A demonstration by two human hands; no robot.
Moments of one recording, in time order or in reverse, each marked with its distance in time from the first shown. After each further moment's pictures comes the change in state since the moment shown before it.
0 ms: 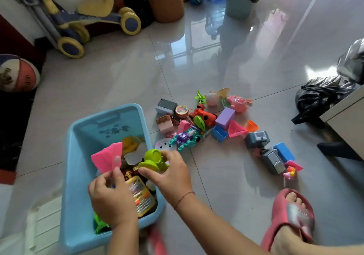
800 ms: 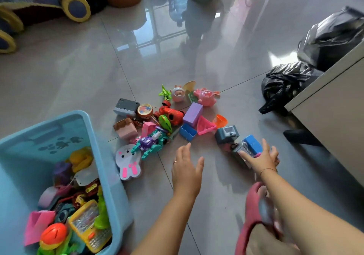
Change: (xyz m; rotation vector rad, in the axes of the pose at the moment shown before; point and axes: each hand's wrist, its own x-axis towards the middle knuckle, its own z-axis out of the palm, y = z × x) left_hand -0.148 0.064 0.171 0.108 -0.982 0.482; right_hand 0.044 0.239 -0.277 -0.398 0.527 0.698
